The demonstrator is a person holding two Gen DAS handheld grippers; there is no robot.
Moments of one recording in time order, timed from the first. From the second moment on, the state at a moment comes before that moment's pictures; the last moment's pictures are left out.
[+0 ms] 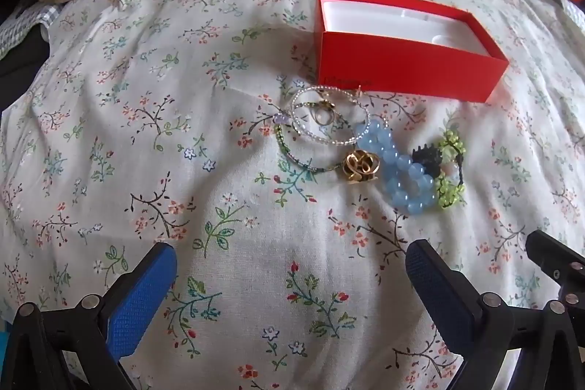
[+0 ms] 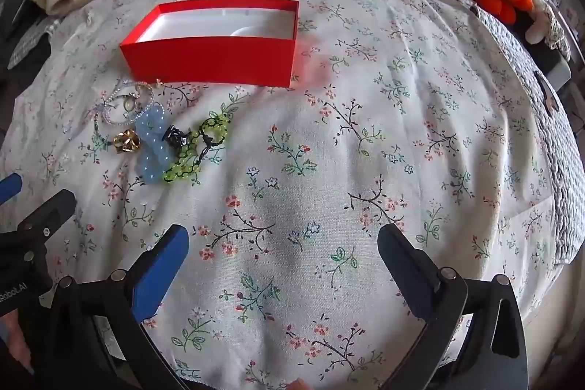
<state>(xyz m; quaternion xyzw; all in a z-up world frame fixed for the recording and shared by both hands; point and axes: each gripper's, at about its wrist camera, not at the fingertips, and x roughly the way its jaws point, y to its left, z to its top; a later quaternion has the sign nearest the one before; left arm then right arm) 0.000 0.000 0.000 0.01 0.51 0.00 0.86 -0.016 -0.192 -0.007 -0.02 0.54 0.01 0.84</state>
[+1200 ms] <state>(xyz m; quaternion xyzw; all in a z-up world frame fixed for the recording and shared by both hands) 0.000 0.003 -0.001 0.01 0.51 0.00 0.86 -0.018 -0.188 -0.004 -0.03 0.54 0.01 0.84</state>
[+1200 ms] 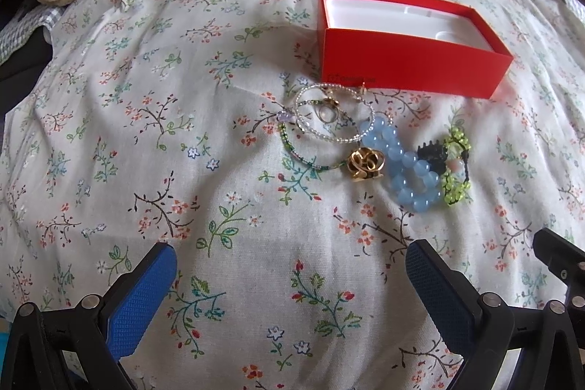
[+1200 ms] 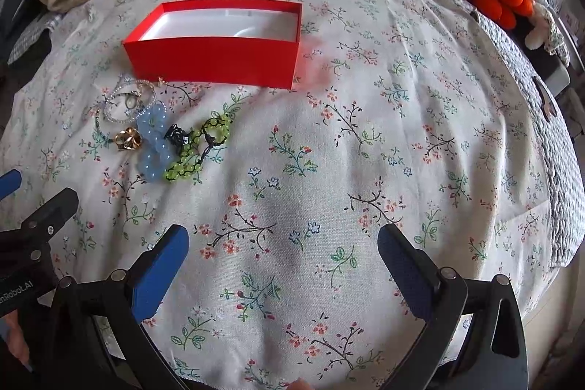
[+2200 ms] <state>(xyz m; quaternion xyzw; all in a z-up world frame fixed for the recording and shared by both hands) 0.010 0.029 -0.001 -0.02 0.51 0.02 0.86 -0.013 -0.196 -0.001 -0.02 0.54 0.00 0.84</state>
